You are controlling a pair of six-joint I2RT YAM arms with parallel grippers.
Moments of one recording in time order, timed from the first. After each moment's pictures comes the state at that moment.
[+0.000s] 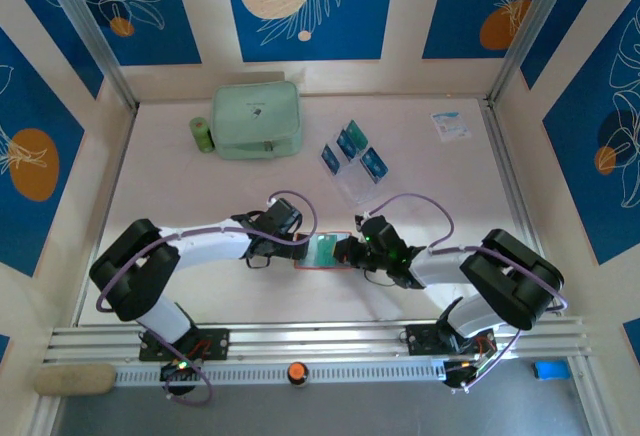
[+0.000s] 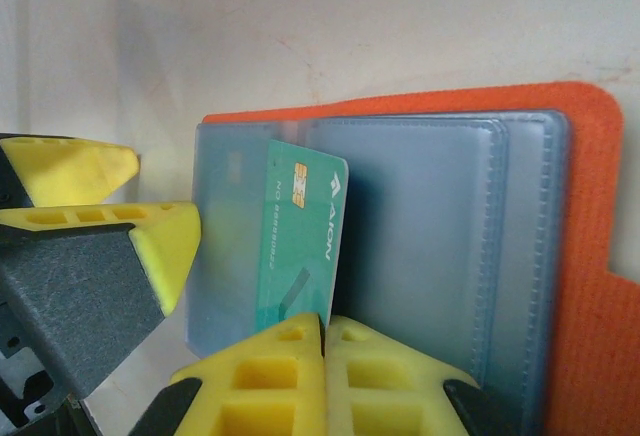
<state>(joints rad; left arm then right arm) -0.81 1.57 0.77 -0.35 -0.17 -0.55 0.77 1.45 0.34 0.43 -0.21 1.00</state>
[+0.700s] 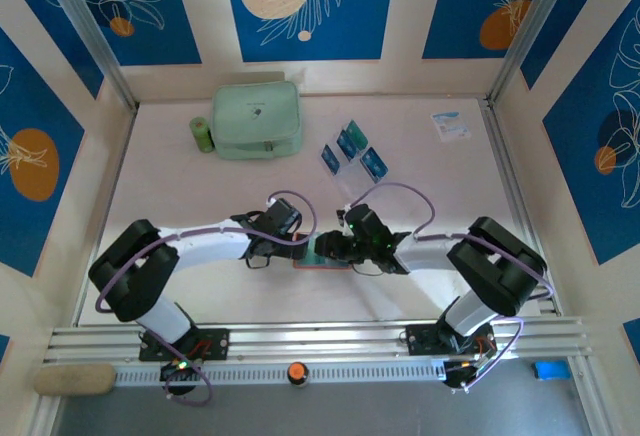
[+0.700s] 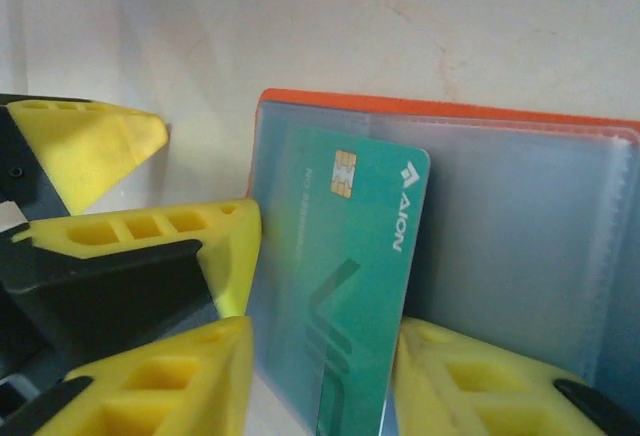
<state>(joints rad) -0.81 1.56 0.77 -0.36 -0.17 -0.55 0.78 1.53 0.52 0.25 -0.31 0.93</state>
